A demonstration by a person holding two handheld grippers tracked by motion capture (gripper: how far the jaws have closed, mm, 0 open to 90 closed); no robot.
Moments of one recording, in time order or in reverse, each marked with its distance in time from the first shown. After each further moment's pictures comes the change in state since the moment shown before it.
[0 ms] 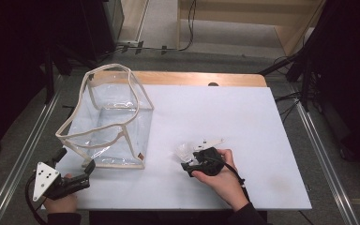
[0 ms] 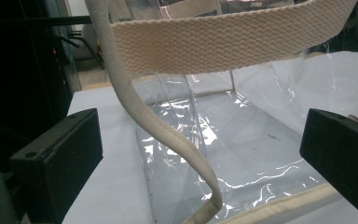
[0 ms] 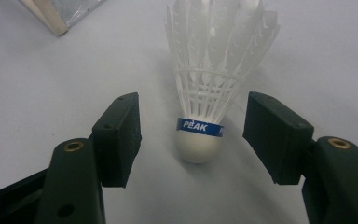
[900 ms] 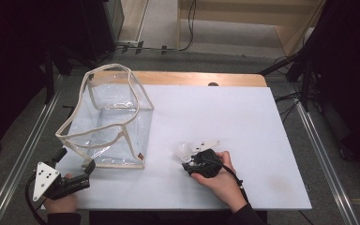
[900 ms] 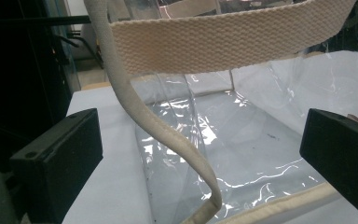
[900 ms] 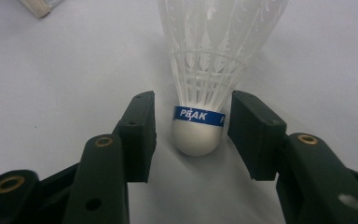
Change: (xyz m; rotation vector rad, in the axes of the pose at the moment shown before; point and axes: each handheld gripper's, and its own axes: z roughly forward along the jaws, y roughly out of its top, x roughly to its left) left arm 0.000 0.000 0.000 0.001 -0.002 0.001; right arm 0.003 -0.004 0.008 0.041 -0.037 -0.003
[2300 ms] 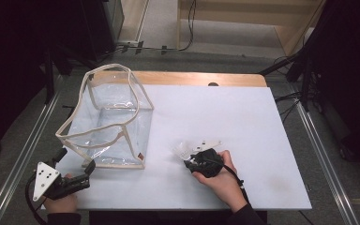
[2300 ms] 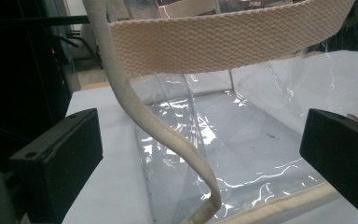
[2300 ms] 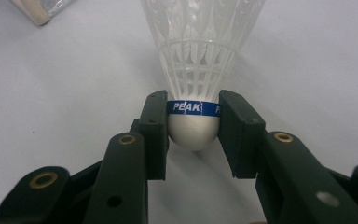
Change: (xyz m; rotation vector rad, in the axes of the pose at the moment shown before) left arm 0.000 0.000 0.000 0.000 -0.001 0.001; right arm -0.001 0.002 -0.004 -0.032 -0.016 -0.014
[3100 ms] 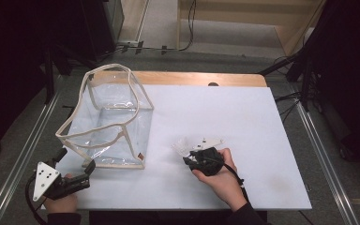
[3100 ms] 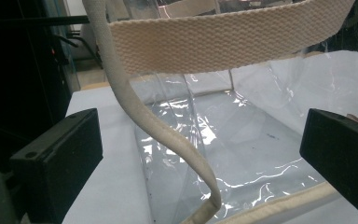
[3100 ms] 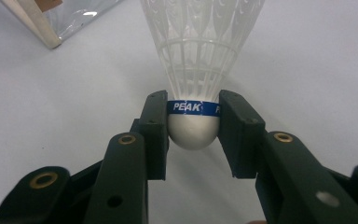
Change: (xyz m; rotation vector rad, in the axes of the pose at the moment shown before) left arm 0.000 0.000 0.000 0.000 0.000 0.001; right arm 0.001 0.007 -0.008 -0.060 -0.008 -0.020
